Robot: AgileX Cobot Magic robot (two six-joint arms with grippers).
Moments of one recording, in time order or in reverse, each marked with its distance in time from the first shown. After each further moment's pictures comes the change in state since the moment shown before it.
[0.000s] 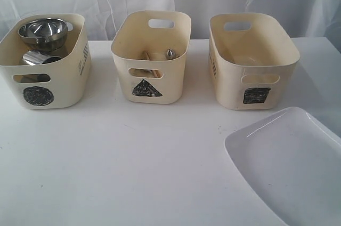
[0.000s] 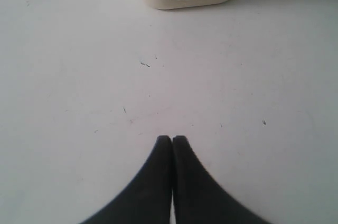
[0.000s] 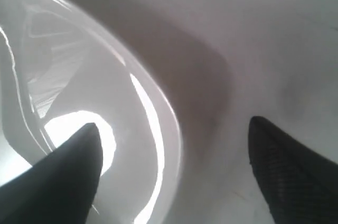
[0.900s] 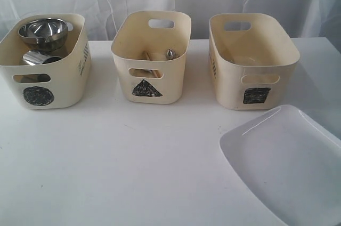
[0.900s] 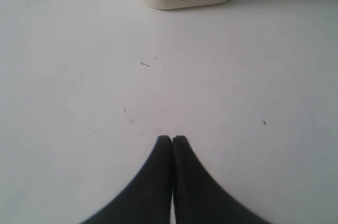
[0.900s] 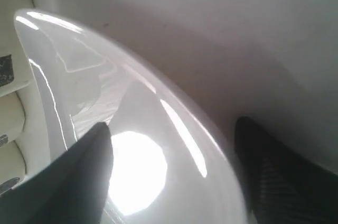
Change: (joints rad) left arm 0.000 0.000 0.000 0.000 0.000 0.000; right arm 0.121 0.088 0.117 0.317 -0.135 -0.083
